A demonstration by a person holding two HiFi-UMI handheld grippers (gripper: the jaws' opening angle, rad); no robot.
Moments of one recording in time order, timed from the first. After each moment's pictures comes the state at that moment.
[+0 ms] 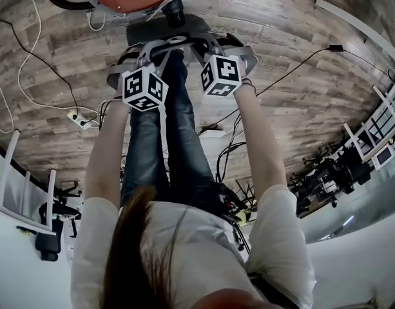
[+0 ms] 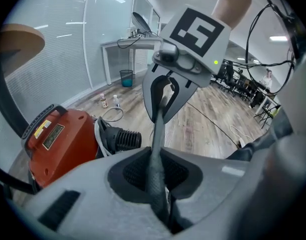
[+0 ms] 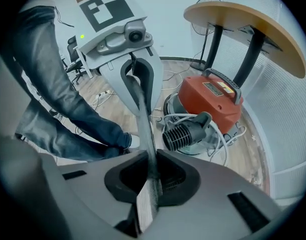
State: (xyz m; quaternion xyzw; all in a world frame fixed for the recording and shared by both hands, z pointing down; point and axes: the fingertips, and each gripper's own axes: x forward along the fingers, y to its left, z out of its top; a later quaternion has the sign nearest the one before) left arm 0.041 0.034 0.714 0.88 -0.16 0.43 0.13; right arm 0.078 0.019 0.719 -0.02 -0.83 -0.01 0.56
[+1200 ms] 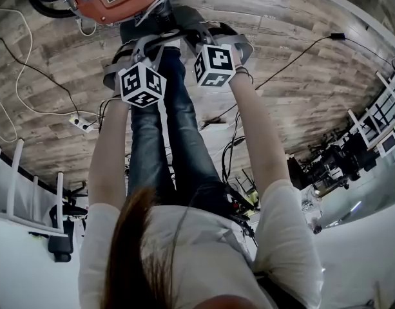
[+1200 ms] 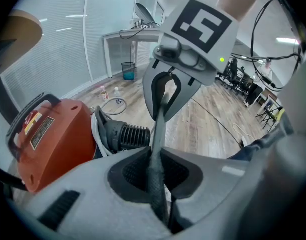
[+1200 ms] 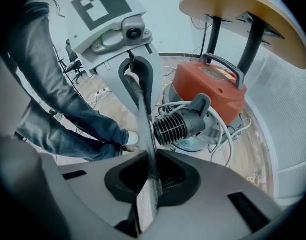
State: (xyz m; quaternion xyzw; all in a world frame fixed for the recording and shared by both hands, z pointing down) left arm 0.045 0.013 0.751 0.86 -0.17 0.46 0.15; right arm 0.082 -0.002 0.754 -0.03 -0.82 0.00 0.57
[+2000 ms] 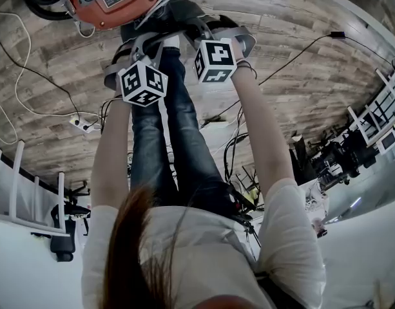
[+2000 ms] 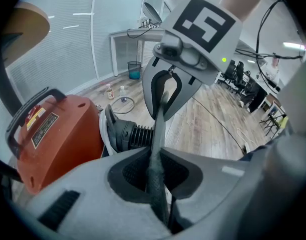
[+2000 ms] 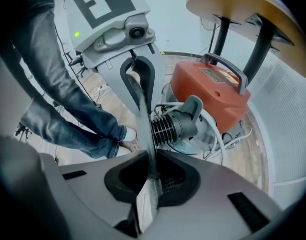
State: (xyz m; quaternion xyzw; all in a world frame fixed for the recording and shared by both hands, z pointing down) left arm 0.041 -0.007 0.757 0.85 -0.19 0.45 0.17; right arm 0.078 -0.026 0.759 -0.06 -0.81 -0.03 0.58
